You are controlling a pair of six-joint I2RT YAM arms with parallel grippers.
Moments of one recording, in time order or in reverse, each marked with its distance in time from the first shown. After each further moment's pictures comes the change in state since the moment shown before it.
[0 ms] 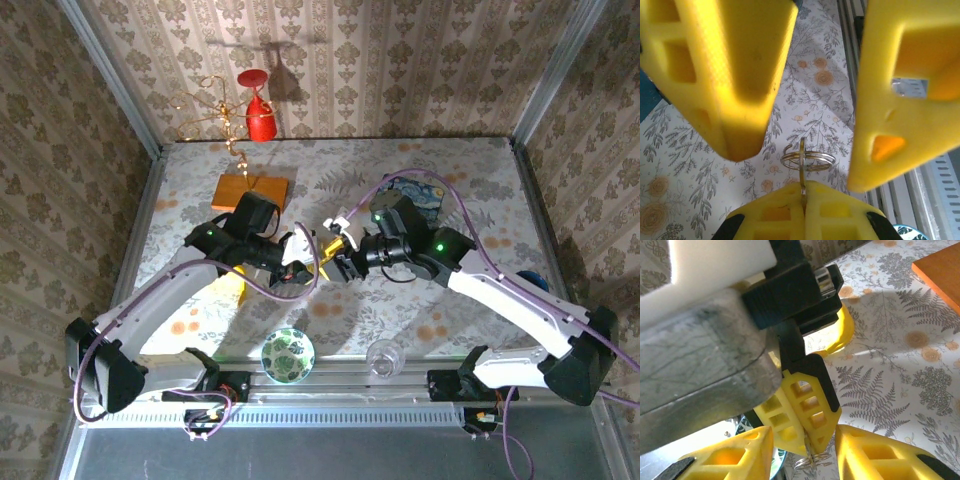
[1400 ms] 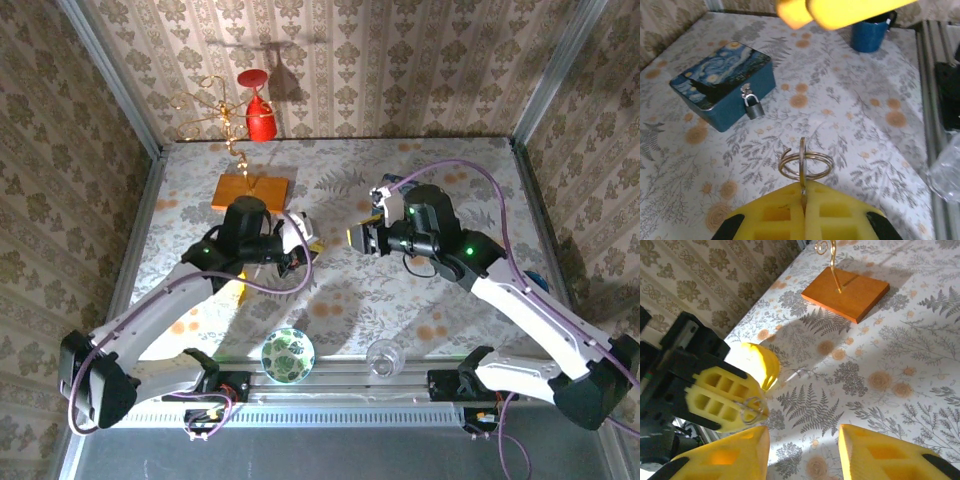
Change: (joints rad) left arm 0.015 -0.092 -0.157 0.419 -0.154 -0.261; right arm -0.147 -0.148 -0.086 0.054 0.241 0.292
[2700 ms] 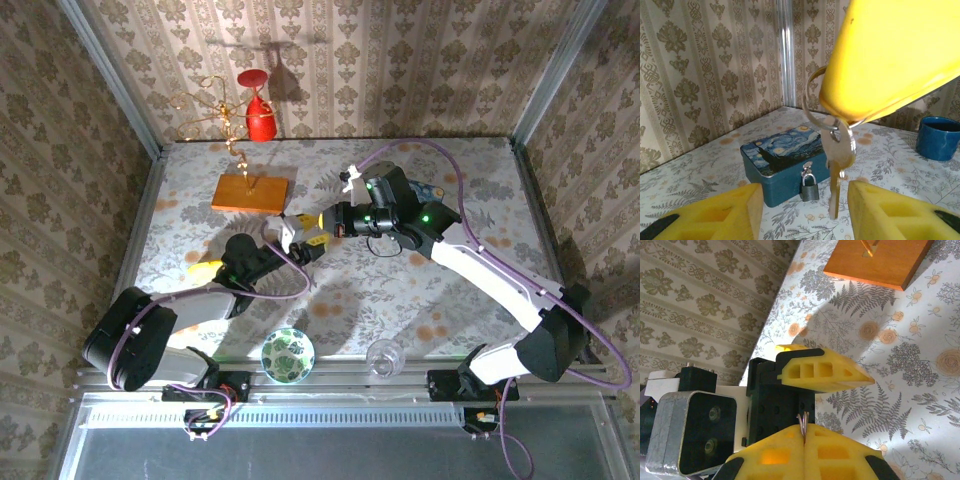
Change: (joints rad) left arm 0.014 0.221 -0.492 1.386 -0.162 -0.449; right arm 0.045 0.315 0.253 -0.025 -0.089 0.336
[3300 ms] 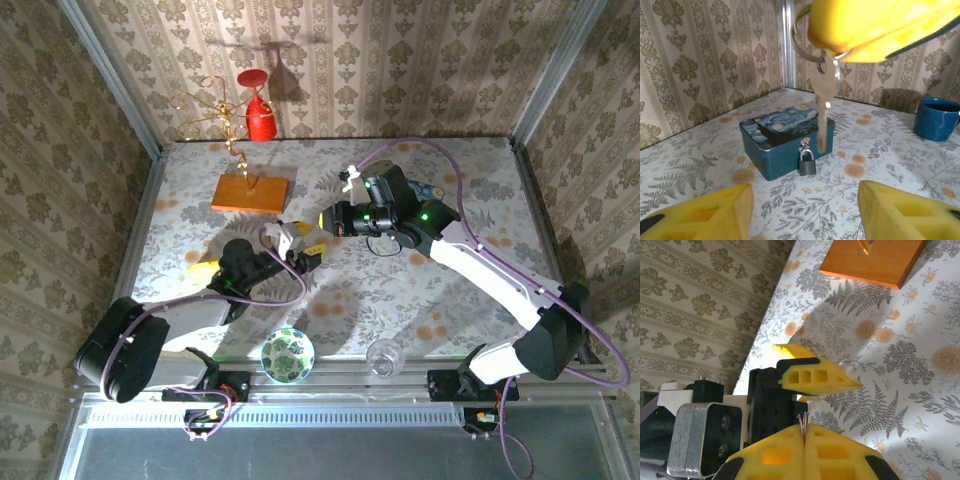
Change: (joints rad) left arm 0.011 -0.056 -0.055 -0.078 0.000 0.020; right arm 0.000 0.010 0.015 -0.022 0.006 -0.001
